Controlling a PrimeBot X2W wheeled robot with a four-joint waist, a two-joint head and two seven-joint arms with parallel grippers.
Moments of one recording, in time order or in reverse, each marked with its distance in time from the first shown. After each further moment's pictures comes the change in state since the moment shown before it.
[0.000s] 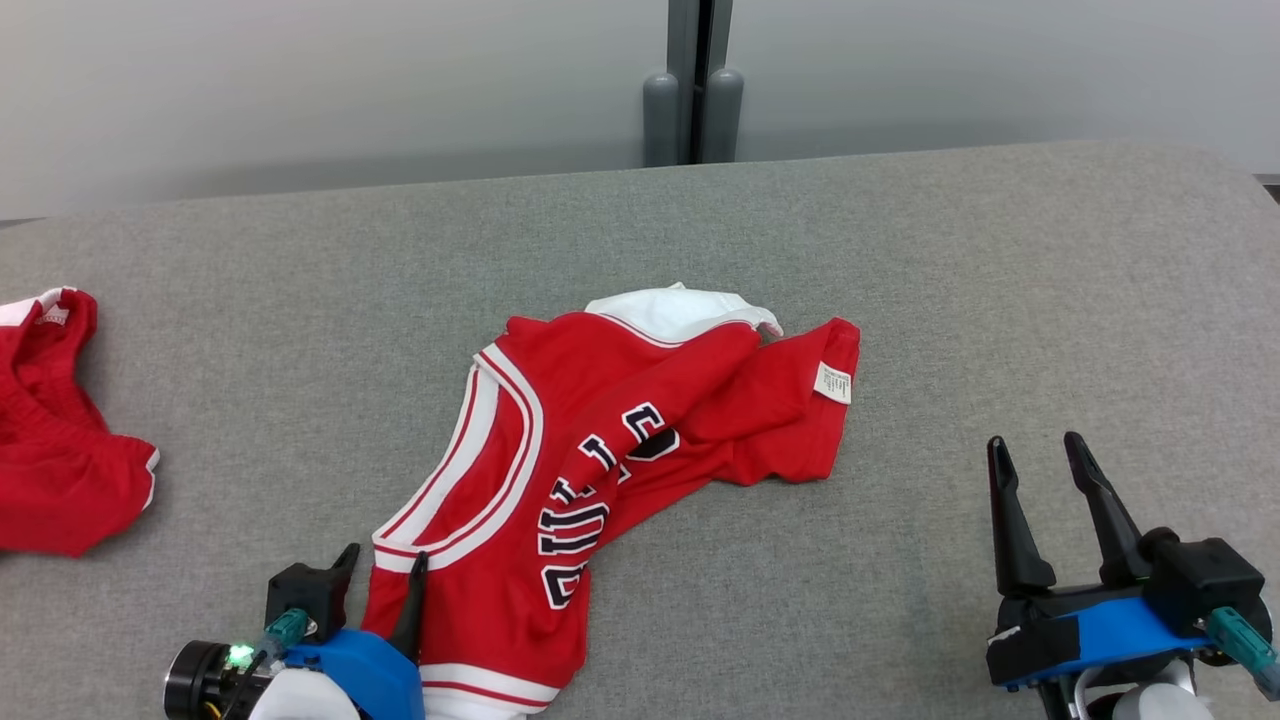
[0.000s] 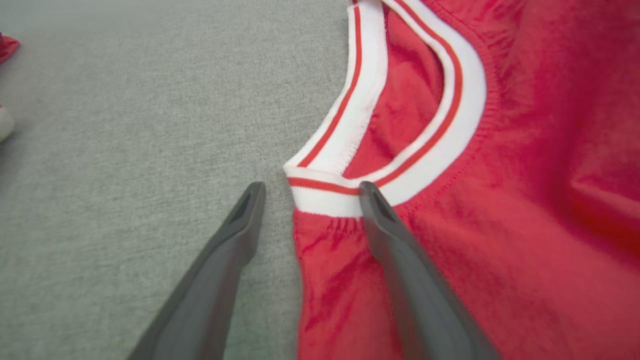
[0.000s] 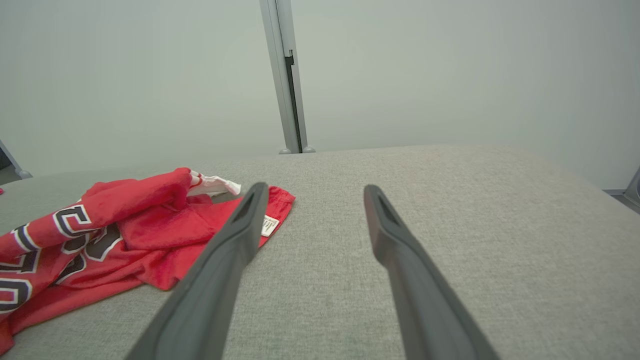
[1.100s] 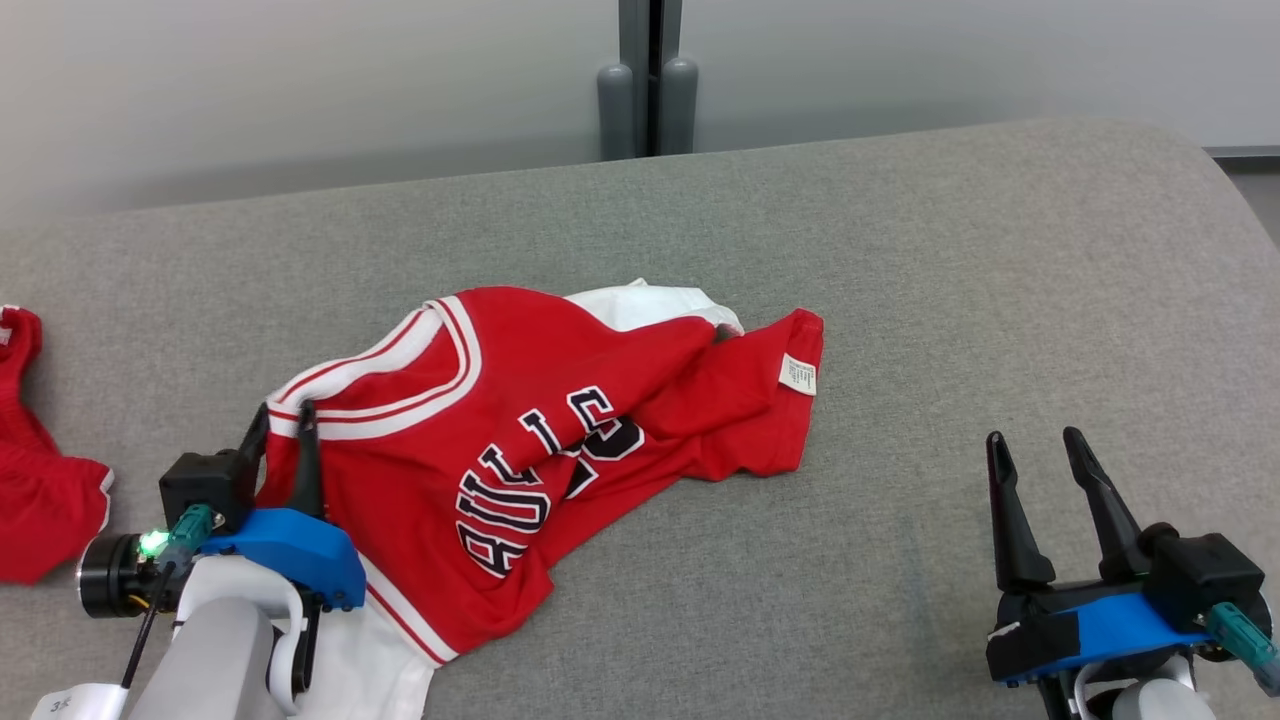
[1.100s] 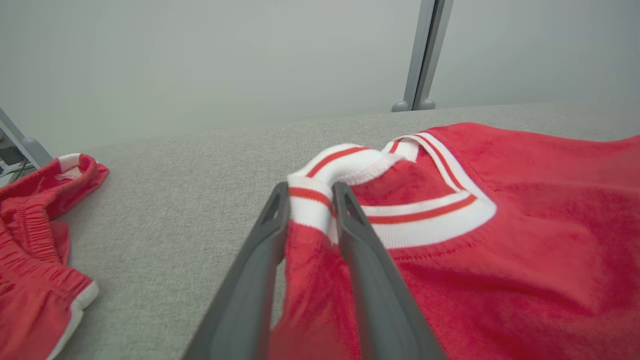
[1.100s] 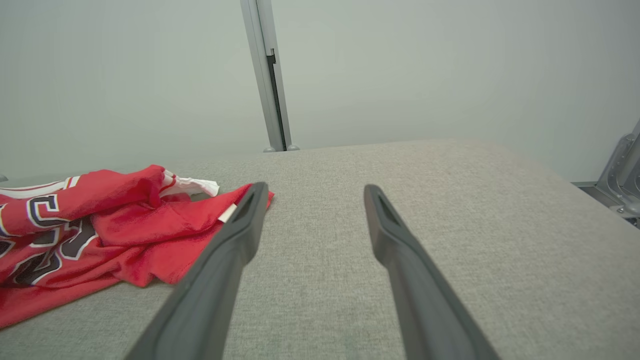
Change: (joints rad) left arm -0.206 0.020 0.076 0.118 -0.041 0.062 -0.154; right arm -0.011 0.000 0.006 0.004 0.000 0.000 0.000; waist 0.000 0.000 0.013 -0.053
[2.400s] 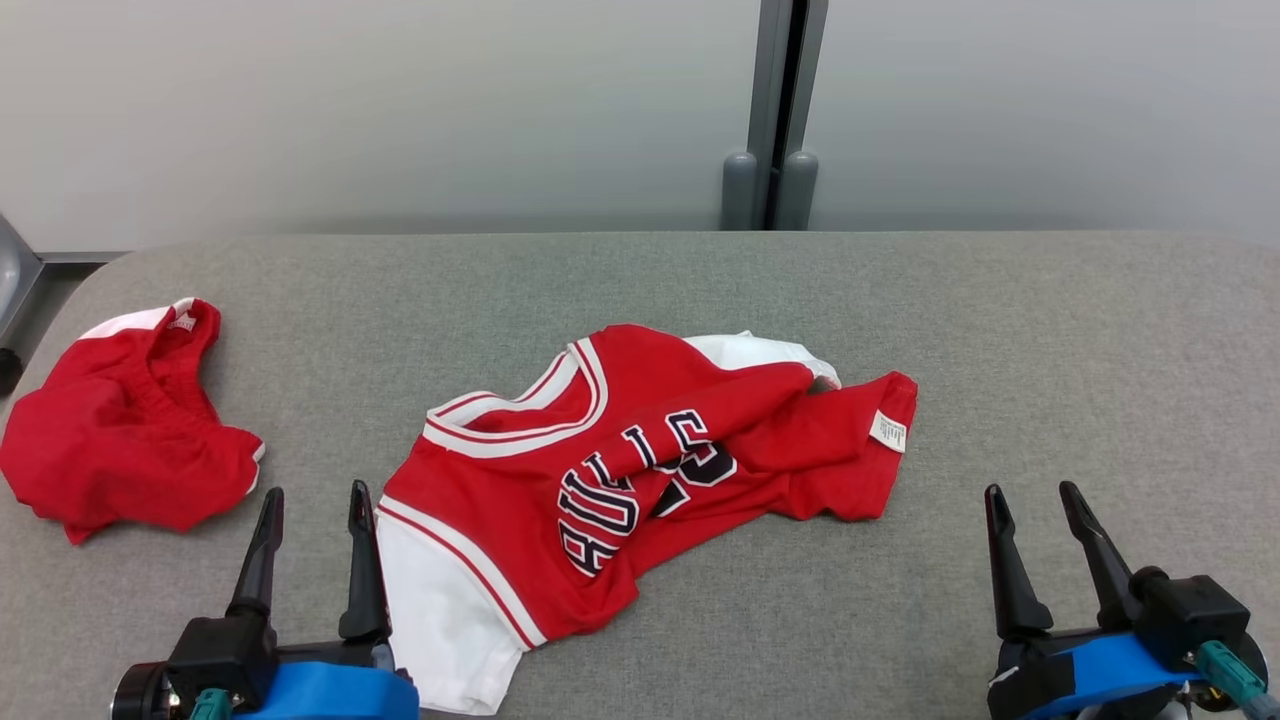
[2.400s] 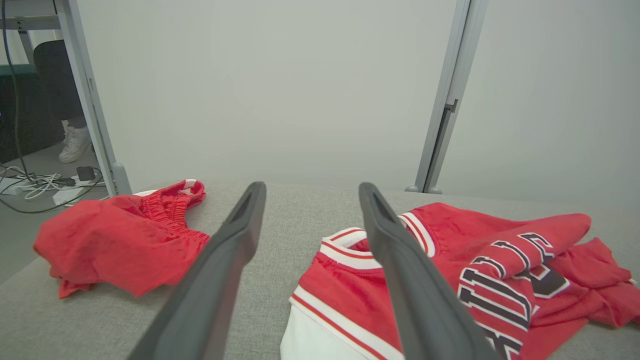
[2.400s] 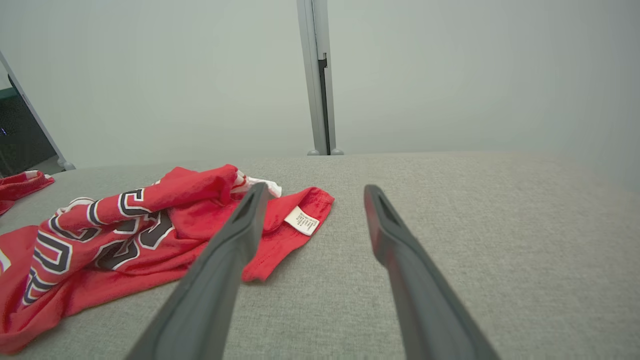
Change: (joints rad) left arm 0.418 -0.199 0.228 -0.557 0.184 -0.049 -0.004; right arm 0.057 0.000 -0.007 0.032 -0.004 0.000 0.000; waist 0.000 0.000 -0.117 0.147
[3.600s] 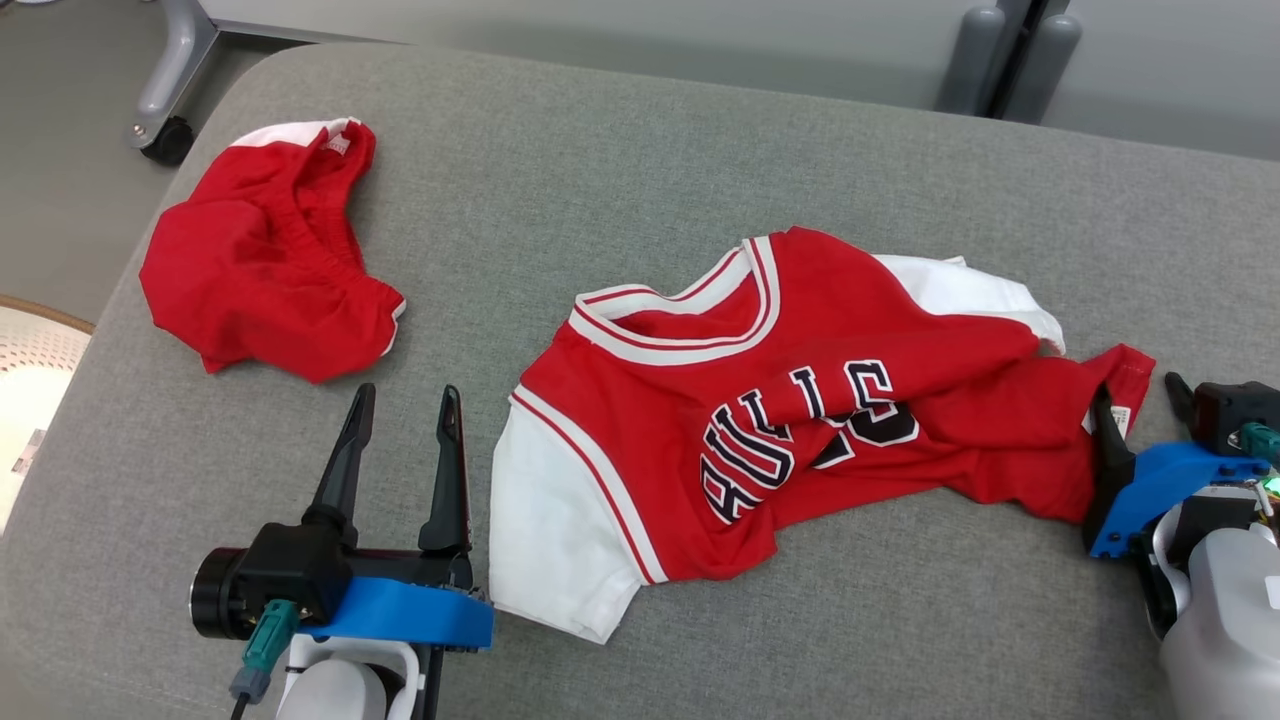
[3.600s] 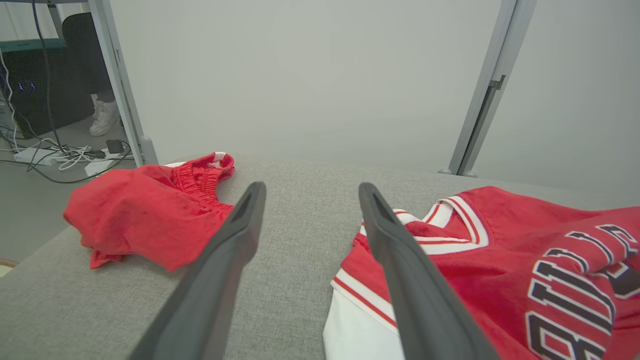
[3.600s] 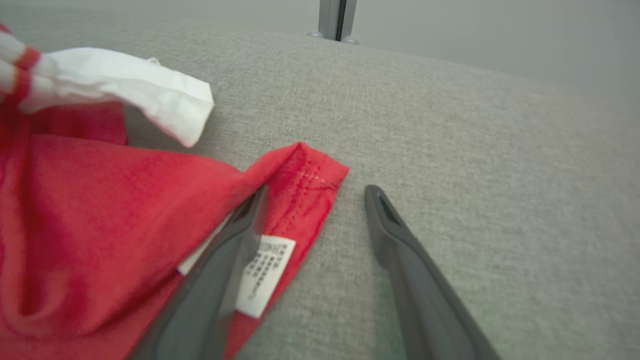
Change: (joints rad) left arm -0.154 -0.013 -0.133 0.014 -0.043 -0.001 0.000; right arm -0.522 -0.138 -0.212 0.690 -0.267 0.000 0.041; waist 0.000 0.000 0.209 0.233
